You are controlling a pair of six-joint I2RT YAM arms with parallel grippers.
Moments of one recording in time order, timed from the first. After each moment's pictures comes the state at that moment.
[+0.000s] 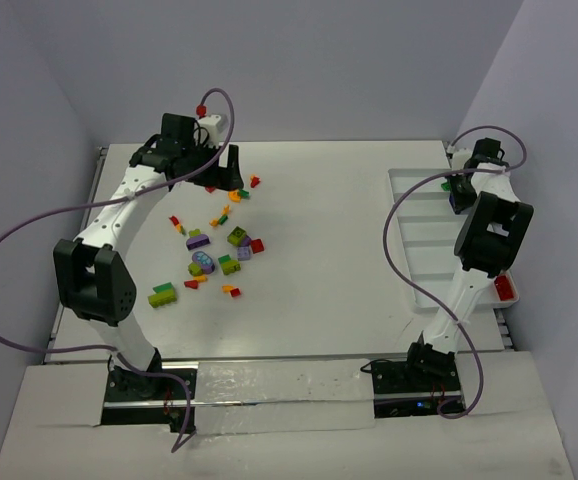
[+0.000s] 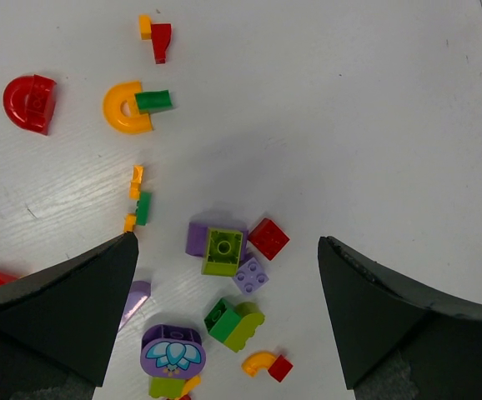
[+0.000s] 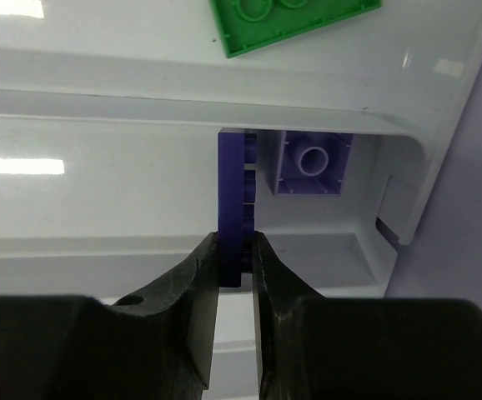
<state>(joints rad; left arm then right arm) -0.29 1.74 1.64 -0.65 0.31 -0.05 -0.40 2.18 1.76 -0.68 -0.05 -0.54</state>
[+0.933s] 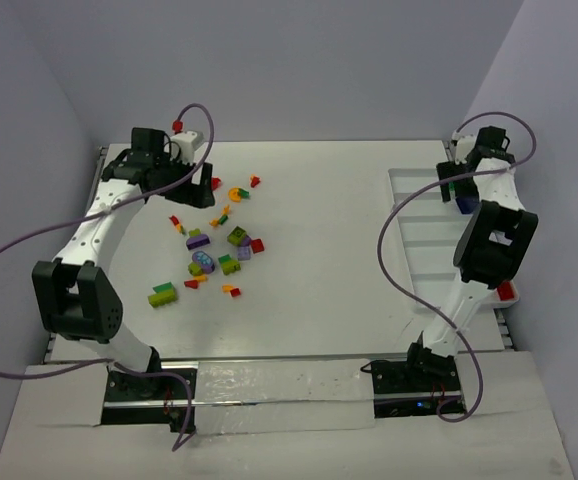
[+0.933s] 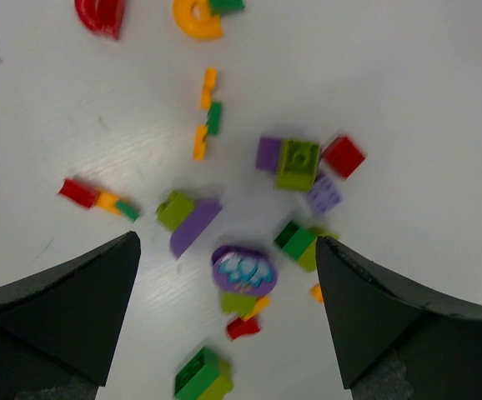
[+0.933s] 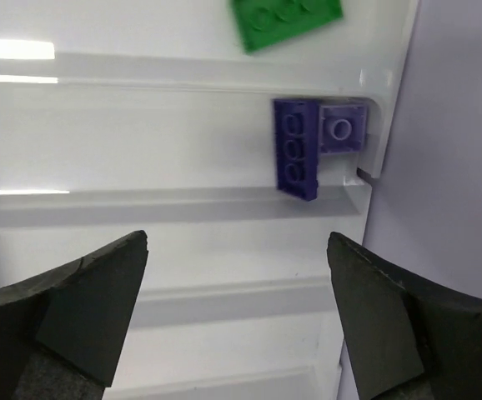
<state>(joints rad) -0.16 1.62 1.48 -0.71 0.33 0.12 -0.37 2.03 1.72 -0.71 -0.02 -0.47</state>
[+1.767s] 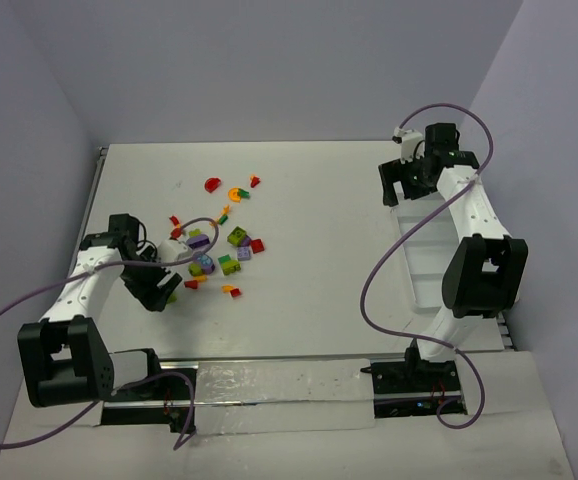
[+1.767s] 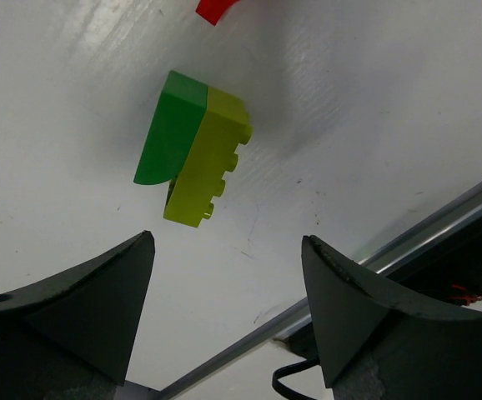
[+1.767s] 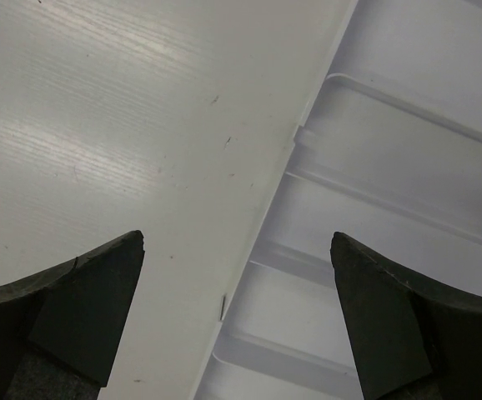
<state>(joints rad) 0.06 1.25 0.83 -1.02 0.21 0.88 -0.07 1.70 1.52 -0.81 -0.26 -0.35</state>
